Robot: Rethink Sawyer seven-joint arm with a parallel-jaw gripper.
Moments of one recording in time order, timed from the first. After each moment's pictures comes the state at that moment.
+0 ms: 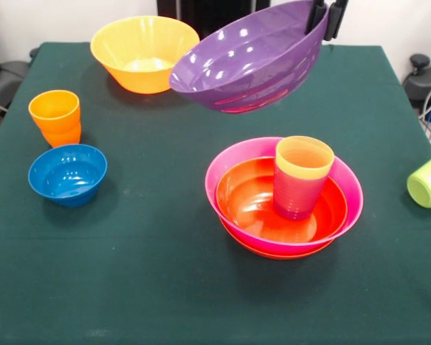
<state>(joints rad) -0.04 -0.68 -0.05 1.20 -0.07 1.04 1.78</state>
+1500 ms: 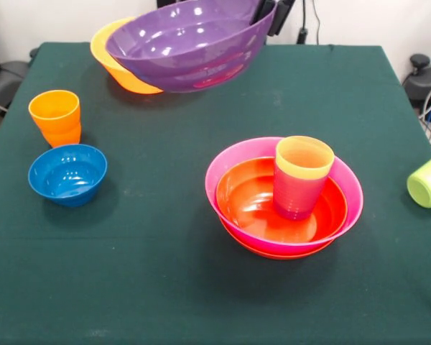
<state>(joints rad) 0.06 -0.65 -0.21 1.18 -0.21 0.99 1.78</state>
